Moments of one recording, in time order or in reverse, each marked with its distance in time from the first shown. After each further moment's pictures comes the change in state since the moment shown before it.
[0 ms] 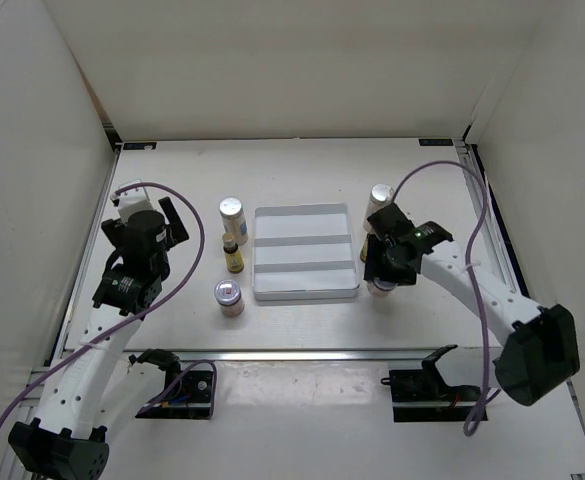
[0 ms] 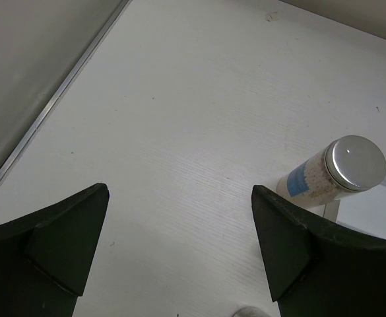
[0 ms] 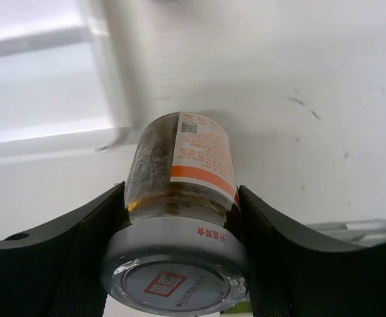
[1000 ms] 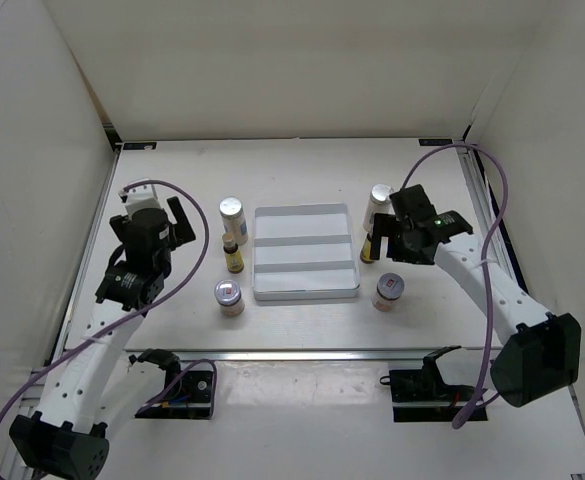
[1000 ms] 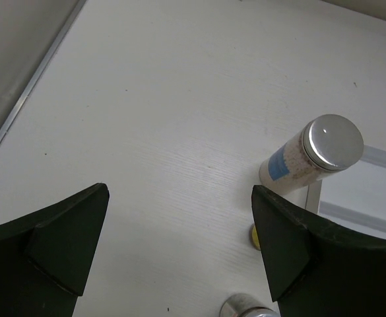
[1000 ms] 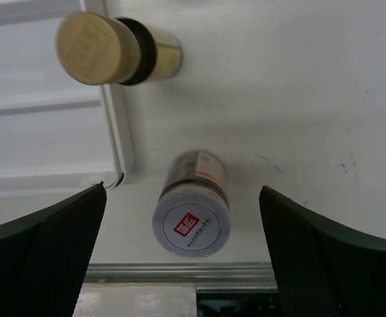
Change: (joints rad) left arm 0.003 0.038 0.000 0.012 0.108 0.011; right arm -0.132 -0.039 0.114 0.077 -0.030 -0.216
